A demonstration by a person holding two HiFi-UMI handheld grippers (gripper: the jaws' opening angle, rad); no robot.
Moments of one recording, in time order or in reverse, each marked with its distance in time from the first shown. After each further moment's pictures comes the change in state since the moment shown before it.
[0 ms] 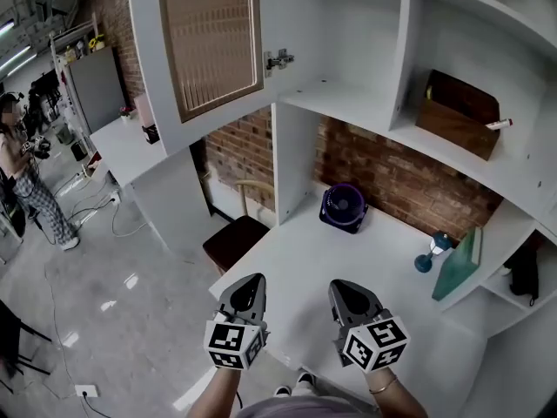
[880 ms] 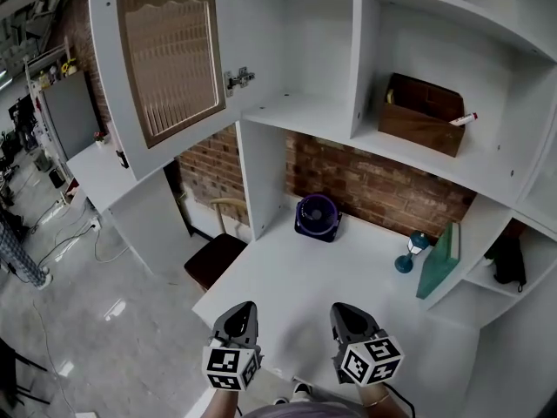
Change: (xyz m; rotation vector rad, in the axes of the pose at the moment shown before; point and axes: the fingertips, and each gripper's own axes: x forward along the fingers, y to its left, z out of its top) left arm -0.001 -0.031 -0.034 -0.009 0.073 -0.043; right arm -0.047 -0.045 -0.039 0.089 0.019 -0.176
